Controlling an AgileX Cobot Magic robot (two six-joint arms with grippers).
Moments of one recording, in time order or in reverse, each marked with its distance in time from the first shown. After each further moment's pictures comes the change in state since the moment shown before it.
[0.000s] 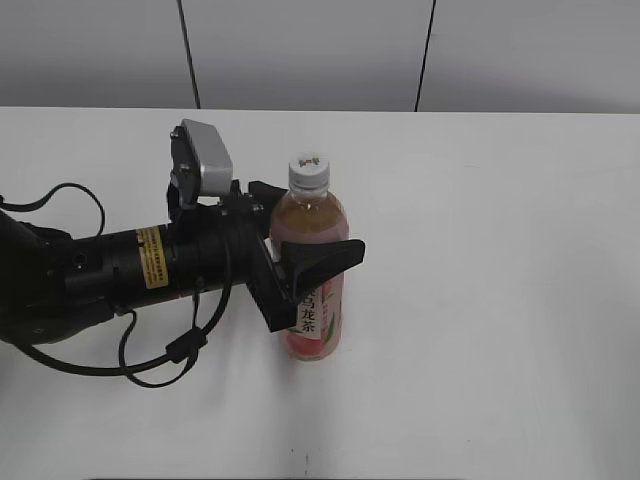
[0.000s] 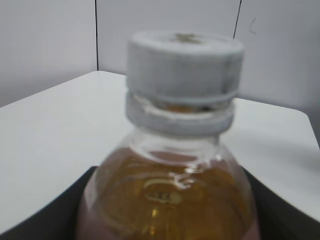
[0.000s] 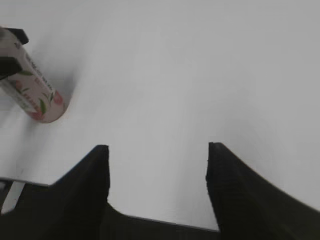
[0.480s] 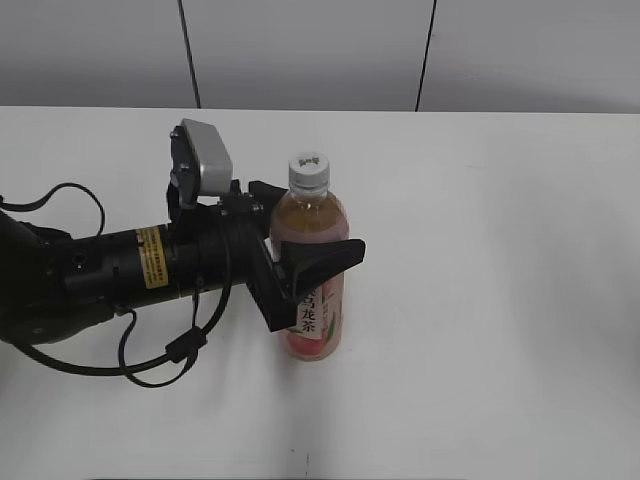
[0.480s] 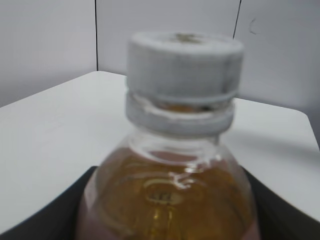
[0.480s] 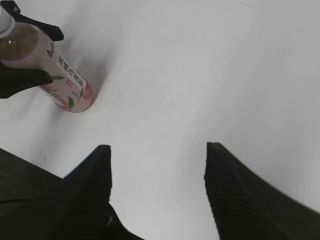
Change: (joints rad) left arm 0.000 0.000 0.000 -0.001 0.000 0.000; right arm 0.003 0.662 -0.342 0.184 -0.006 -0.304
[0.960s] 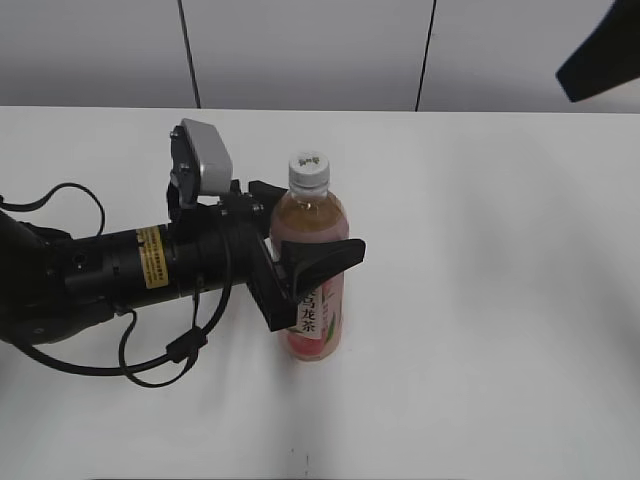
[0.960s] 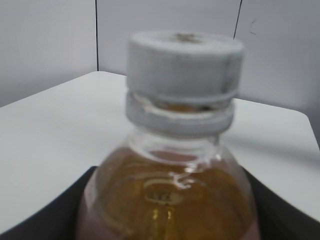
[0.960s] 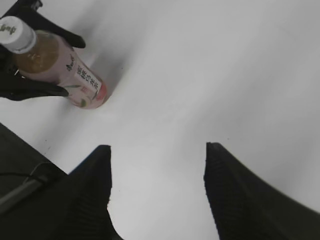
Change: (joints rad) left arm 0.000 0.000 0.000 -0.001 -0.002 -0.002; right arm 0.182 0.398 -0.377 -0.074 0.127 -0.027
